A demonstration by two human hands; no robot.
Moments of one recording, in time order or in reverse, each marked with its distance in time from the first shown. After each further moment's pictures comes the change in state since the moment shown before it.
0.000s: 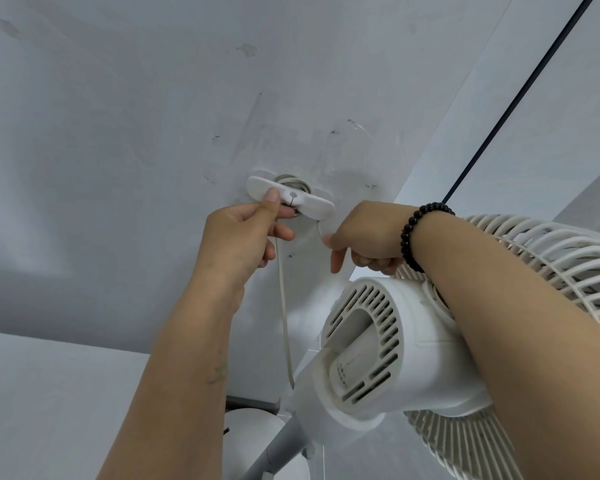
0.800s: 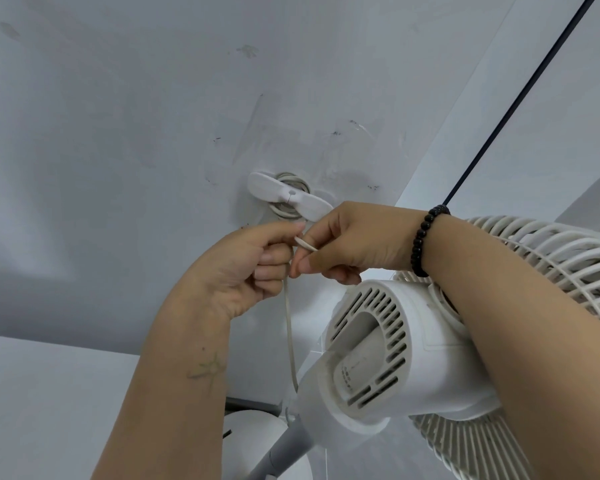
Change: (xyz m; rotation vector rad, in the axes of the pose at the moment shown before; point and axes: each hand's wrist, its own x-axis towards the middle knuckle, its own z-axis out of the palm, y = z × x) left_hand 0.009 -0.007 -0.006 -0.204 -0.443 -0.361; right_hand -0.002 -0.003 0.007 0.074 -0.137 -0.389
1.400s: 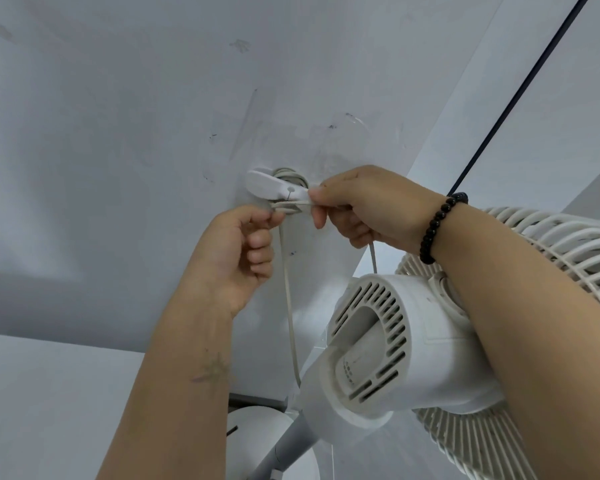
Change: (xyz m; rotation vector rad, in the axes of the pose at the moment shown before) left_hand -0.005 0.002 0.001 -0.265 0.271 0.074; right_hand -0.003 -0.003 -0.011 0.247 0.223 -0.049
